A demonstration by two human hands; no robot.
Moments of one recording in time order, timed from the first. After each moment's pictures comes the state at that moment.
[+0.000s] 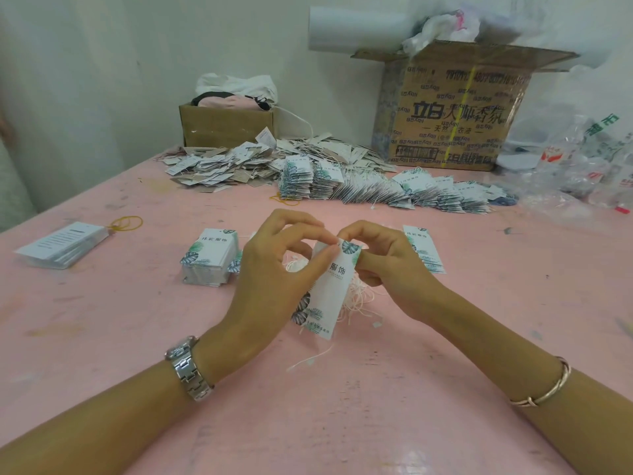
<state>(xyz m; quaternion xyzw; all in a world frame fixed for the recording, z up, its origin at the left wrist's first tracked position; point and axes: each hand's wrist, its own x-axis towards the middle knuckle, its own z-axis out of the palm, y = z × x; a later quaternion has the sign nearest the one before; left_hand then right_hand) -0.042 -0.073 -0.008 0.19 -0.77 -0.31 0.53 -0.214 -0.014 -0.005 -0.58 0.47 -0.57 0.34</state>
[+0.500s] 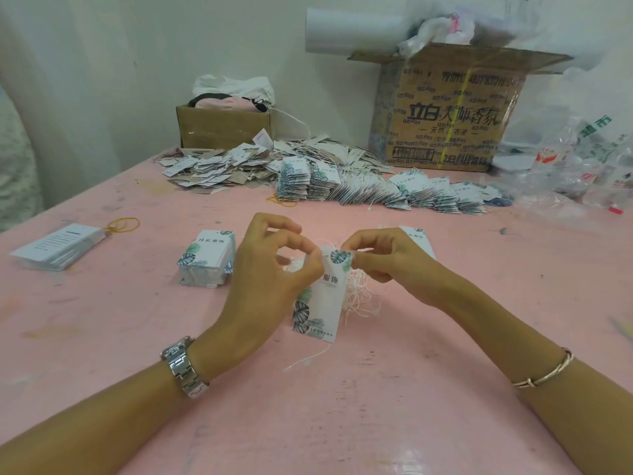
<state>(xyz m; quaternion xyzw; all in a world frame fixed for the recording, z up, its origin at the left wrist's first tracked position) -0.041 -0.077 -0.011 0.27 -0.76 -0.32 0.50 -0.239 -0.011 0.006 -0.62 0.54 -0.46 0.34</state>
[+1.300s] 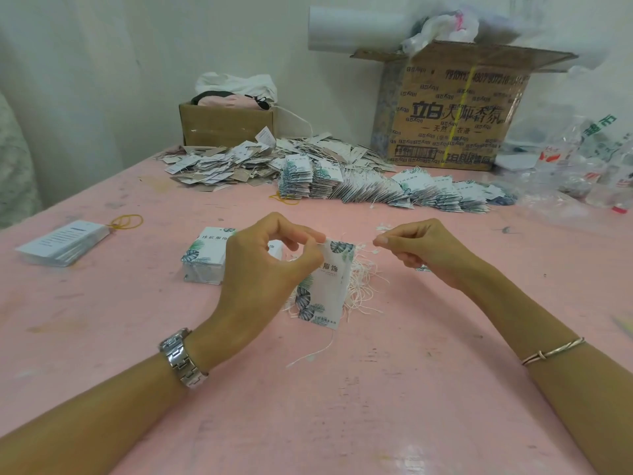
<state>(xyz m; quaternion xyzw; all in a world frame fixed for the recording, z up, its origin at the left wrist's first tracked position) -0.034 -0.072 -0.003 0.23 -0.74 -0.34 0.53 -0.300 -0.018 -0.003 -0.54 0.61 -0.50 0.31</state>
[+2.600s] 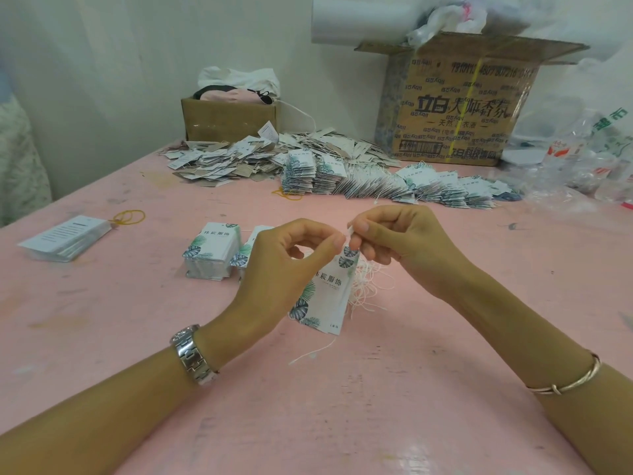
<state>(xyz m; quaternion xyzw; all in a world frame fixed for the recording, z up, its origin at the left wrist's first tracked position) -0.048 -0.079 -0.011 0.20 -0.72 -0.47 0.47 -0.228 -0.008 0.018 -0.58 0.46 -0.58 0.34</state>
